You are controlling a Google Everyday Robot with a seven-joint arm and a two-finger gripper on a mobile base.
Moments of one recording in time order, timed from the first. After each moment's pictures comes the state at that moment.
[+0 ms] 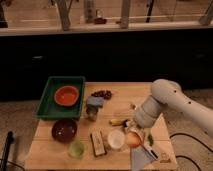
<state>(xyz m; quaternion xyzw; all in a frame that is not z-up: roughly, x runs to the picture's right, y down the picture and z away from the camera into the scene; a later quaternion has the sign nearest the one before) 0.126 0.206 0.652 -0.33 -0.38 -0.28 0.82</state>
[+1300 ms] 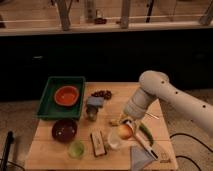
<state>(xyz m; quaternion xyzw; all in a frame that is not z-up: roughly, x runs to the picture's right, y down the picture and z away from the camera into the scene) 0.089 0.175 0.666 -0.32 -0.39 -0.32 0.80</state>
